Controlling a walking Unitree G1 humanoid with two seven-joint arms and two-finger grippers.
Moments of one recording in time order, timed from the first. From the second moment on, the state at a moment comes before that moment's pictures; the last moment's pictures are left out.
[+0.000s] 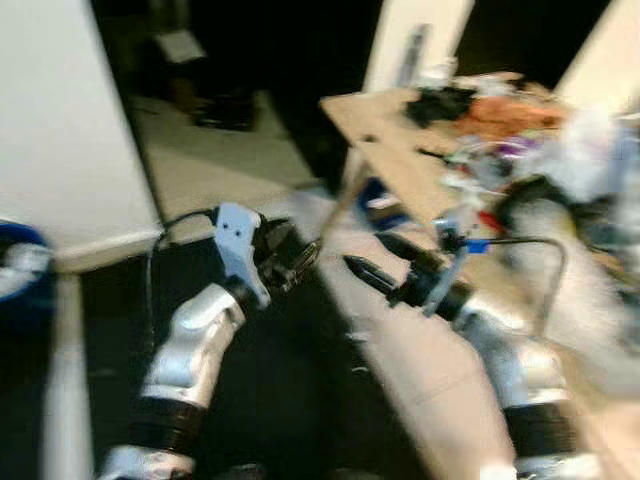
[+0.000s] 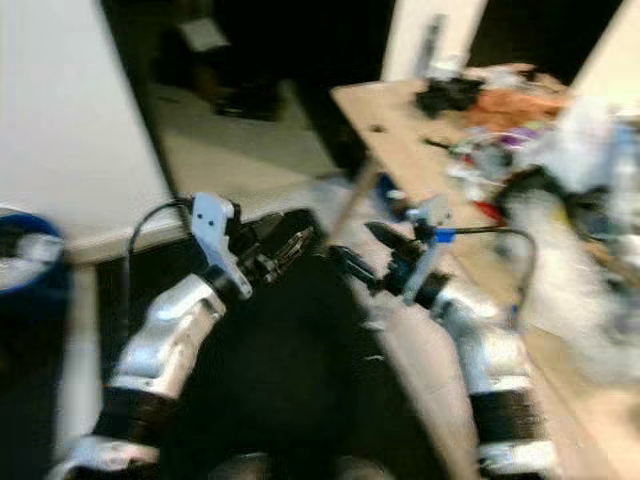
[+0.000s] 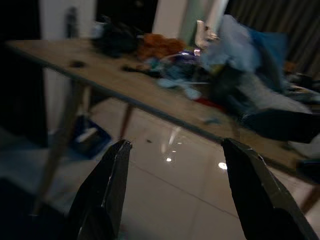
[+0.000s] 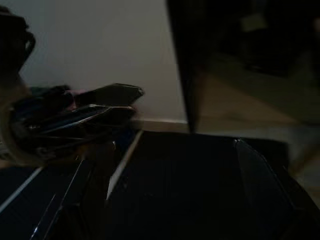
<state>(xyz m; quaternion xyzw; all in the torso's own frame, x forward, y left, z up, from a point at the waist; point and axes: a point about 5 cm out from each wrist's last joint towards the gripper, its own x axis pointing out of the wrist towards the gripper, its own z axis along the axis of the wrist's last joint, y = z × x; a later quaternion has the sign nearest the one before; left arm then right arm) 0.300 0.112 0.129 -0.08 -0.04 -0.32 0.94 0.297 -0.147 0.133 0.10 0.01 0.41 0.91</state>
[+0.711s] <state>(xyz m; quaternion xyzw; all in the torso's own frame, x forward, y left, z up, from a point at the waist) 0.300 0.111 0.129 -0.08 -0.04 -0.33 0.94 0.296 -0.149 0.132 0.10 0.02 0.41 0.91</state>
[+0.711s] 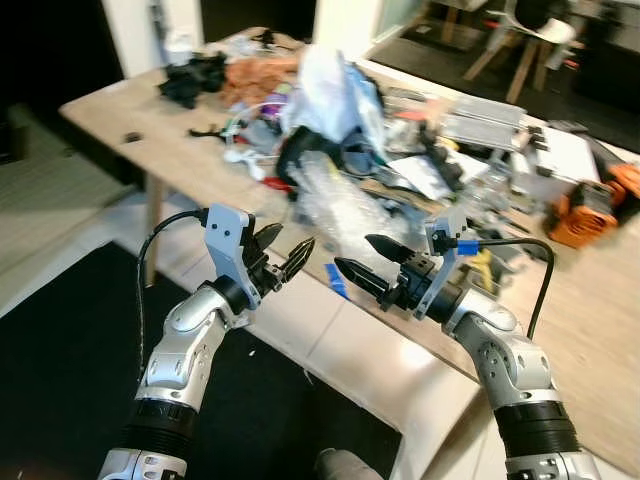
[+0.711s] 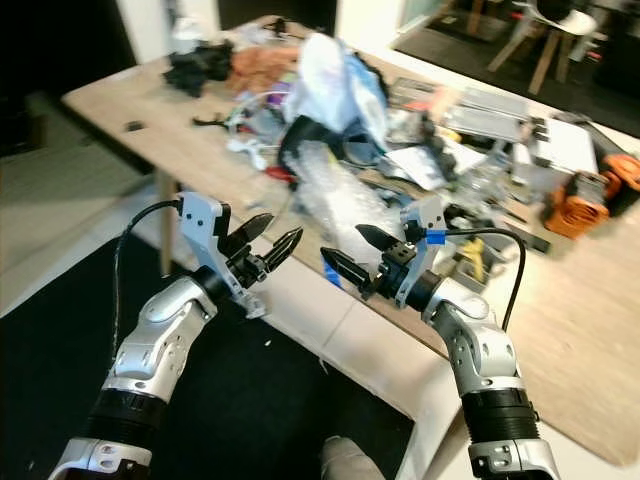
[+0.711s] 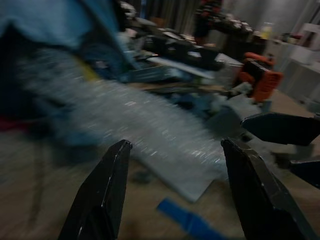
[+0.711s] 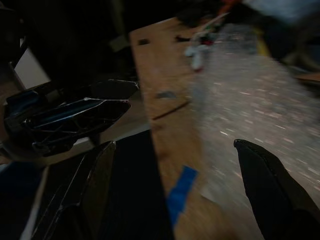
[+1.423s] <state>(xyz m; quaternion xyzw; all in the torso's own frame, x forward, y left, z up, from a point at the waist) 0.300 0.115 0.135 -0.05 -0.07 -0.33 0.94 0.309 -0.171 0.153 0.07 -0.02 0.36 0.93</state>
